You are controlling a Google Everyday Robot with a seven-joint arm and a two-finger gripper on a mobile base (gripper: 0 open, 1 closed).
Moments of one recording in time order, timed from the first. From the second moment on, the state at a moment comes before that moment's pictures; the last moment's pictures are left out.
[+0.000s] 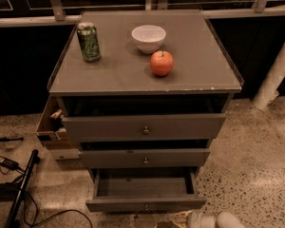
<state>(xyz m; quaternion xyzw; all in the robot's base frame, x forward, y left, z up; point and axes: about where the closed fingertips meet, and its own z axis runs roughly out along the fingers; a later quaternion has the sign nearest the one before) 0.430 -0.184 0.156 -0.60 0.67 0.16 0.40</state>
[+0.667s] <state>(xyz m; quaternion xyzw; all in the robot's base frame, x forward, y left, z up) 0.459 -0.188 0.139 -0.59 0.67 0.13 0.44</state>
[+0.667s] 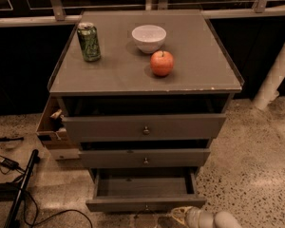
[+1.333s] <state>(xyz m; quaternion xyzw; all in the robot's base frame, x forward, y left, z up) 0.494 -0.190 0.124 -0.58 0.67 0.12 0.46</state>
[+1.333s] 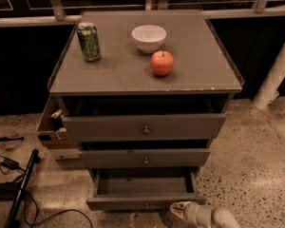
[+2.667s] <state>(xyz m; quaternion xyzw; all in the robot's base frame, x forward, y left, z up) 0.584 -0.206 0.118 -0.54 0.68 0.06 0.49</state>
